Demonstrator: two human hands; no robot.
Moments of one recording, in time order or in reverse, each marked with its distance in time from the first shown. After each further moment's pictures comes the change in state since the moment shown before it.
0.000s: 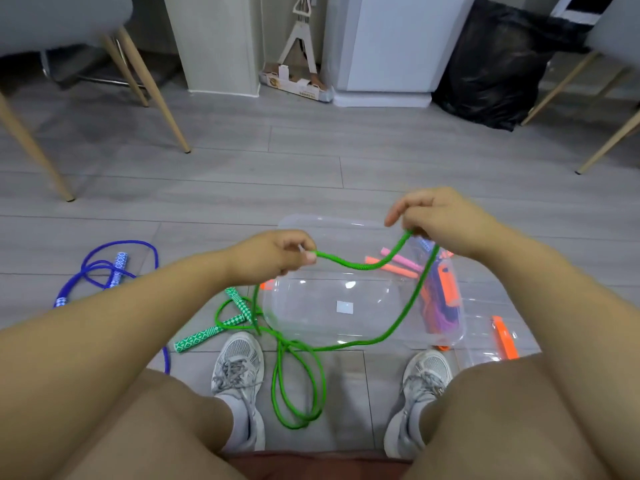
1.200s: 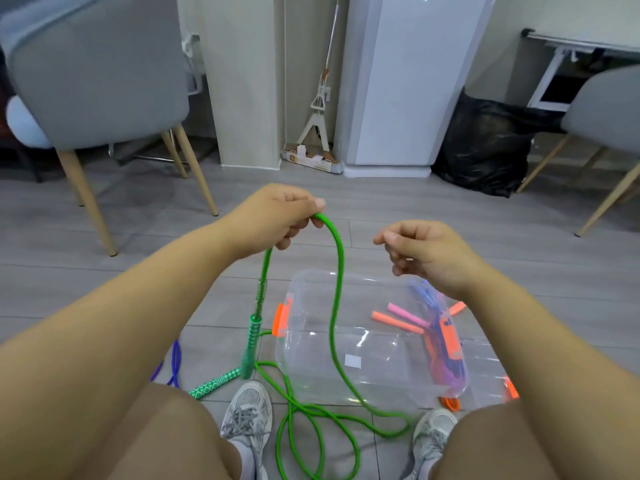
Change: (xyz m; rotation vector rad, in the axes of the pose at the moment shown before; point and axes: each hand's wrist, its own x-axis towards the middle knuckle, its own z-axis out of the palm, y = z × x) left_hand -0.063 0.134 -0.040 -0.038 0.304 0.221; right_hand -0.033 -0.040 -0.009 0.559 -0.016 -0.174
